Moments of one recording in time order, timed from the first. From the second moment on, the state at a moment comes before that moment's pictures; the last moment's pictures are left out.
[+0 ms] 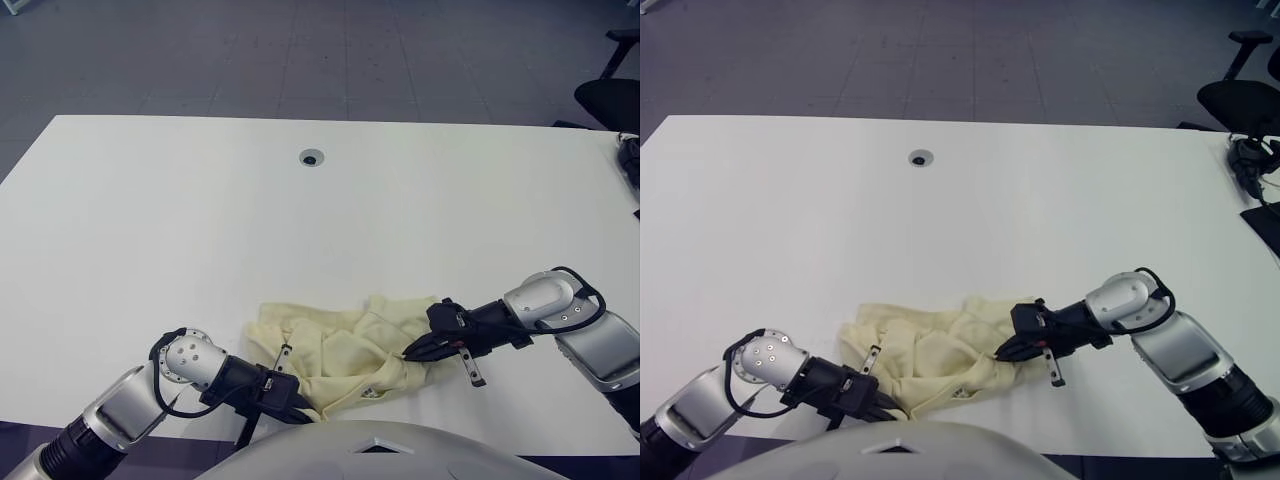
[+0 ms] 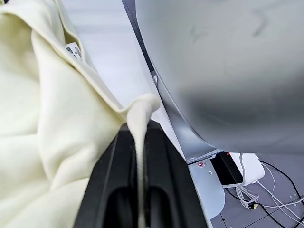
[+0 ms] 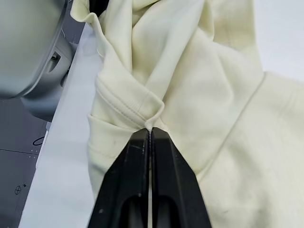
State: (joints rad) left arm 0.17 0.86 -0.48 -0.53 -0.19 0.17 -1.27; right arm -0.04 -0.99 0.32 -0.42 0.31 0.45 1.36
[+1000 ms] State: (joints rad) left arm 0.36 0.93 -0.09 -0.62 -0.57 0.24 -1.26; right arm 0.71 -1.04 -0.44 -0.93 0.40 0.35 1.48
